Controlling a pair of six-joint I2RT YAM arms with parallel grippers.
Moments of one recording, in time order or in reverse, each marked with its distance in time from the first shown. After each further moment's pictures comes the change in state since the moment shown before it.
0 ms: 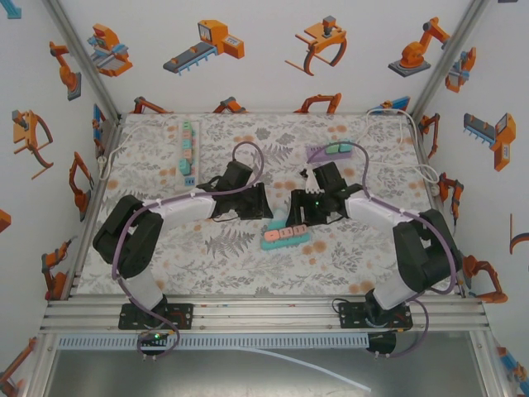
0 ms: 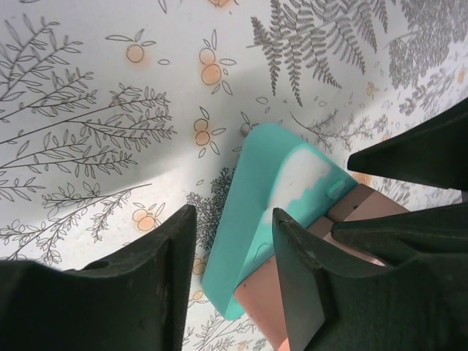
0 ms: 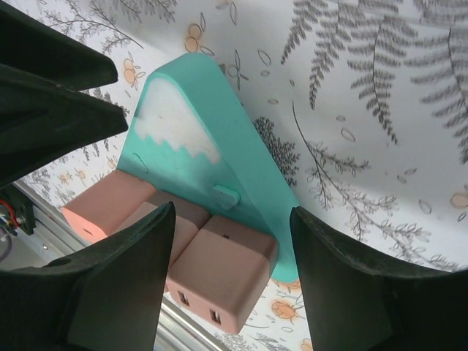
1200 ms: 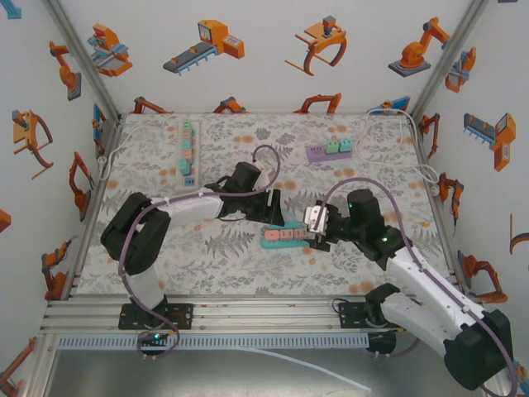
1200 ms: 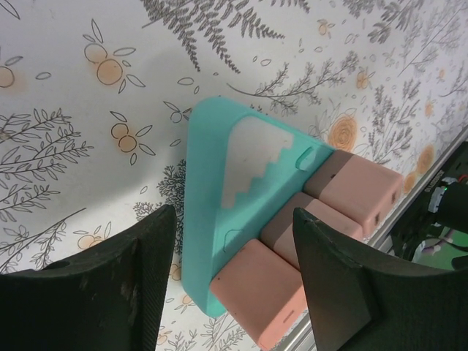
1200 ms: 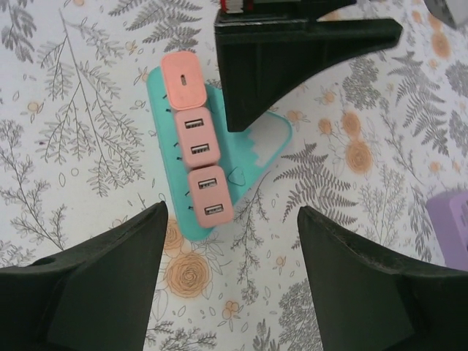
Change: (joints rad) left arm -0.044 0.057 0.047 0.008 0.141 0.195; right arm 0.035 -0.666 -0.313 0.054 -0.191 -1.200
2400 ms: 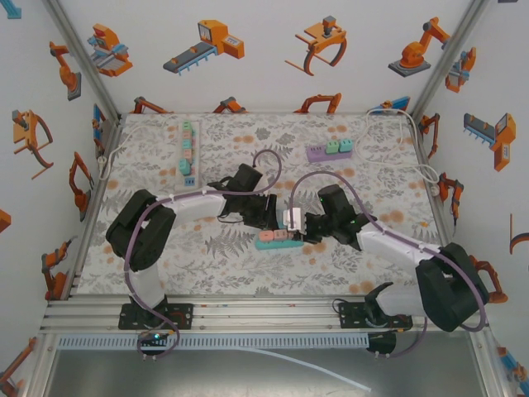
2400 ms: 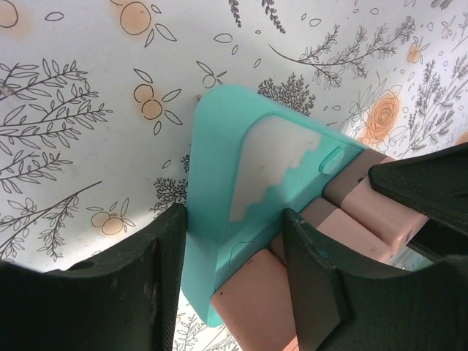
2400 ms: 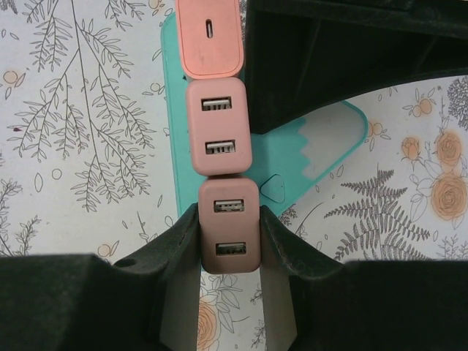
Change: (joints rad) left arm -0.003 0.040 0.027 -0.121 -0.037 0.010; right arm 0.070 0.406 0.040 0.168 -0.017 -0.039
